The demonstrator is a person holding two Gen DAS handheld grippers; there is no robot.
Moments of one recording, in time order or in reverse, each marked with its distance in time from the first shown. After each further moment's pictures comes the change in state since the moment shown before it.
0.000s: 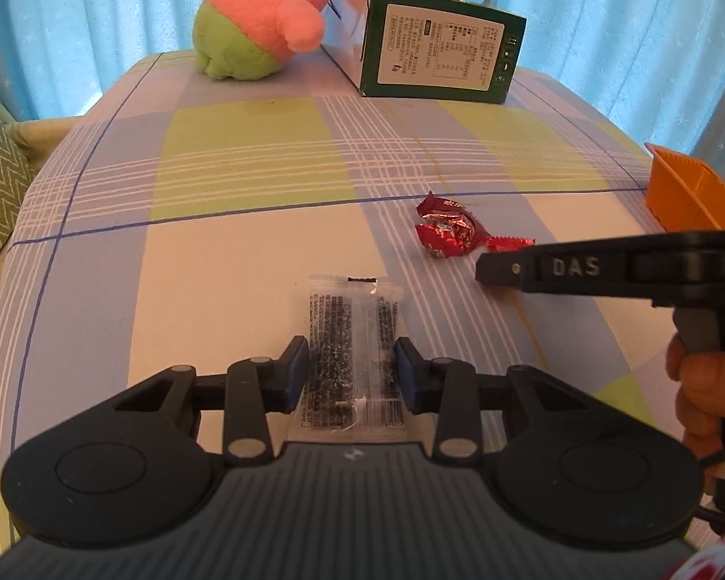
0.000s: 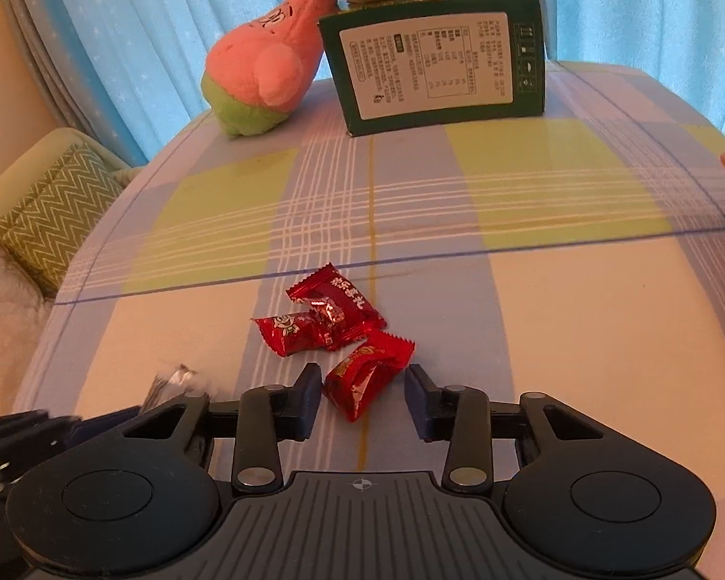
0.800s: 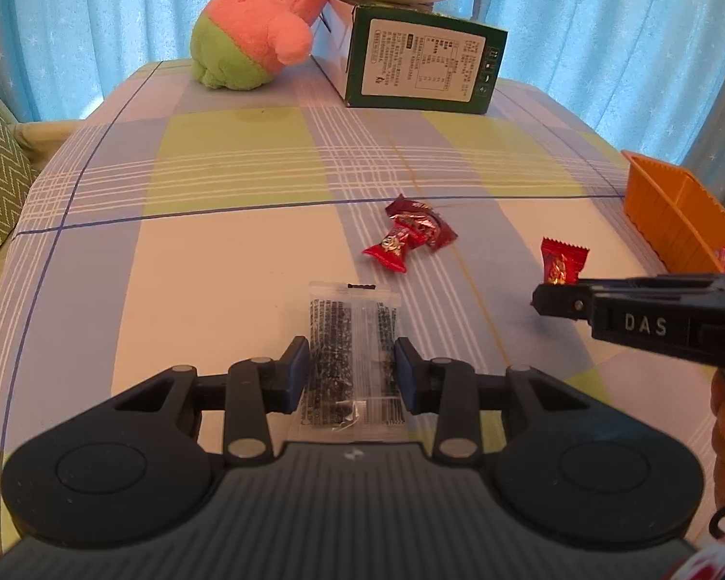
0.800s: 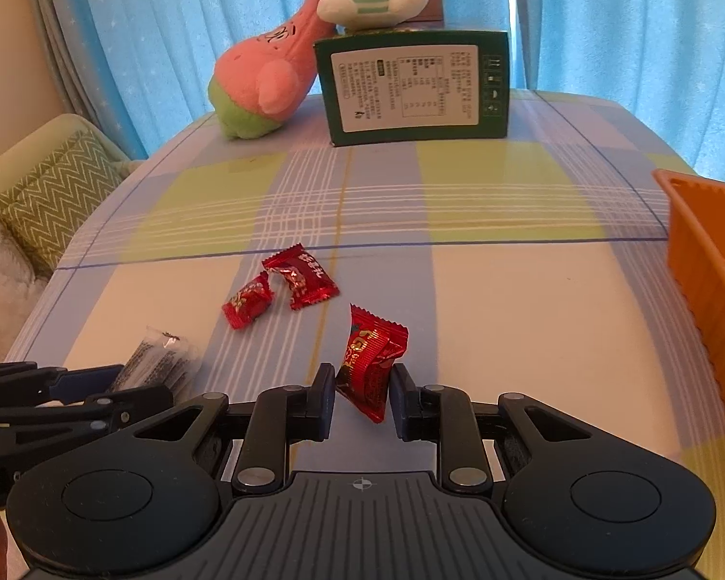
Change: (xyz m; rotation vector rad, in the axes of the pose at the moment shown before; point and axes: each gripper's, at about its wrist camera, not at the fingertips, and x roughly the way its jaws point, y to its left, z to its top) left arm -0.022 -0.021 -0.010 -0.018 -0.035 -0.015; right arm -0.059 -0.024 -0.033 -0.054 -0.049 -0.029
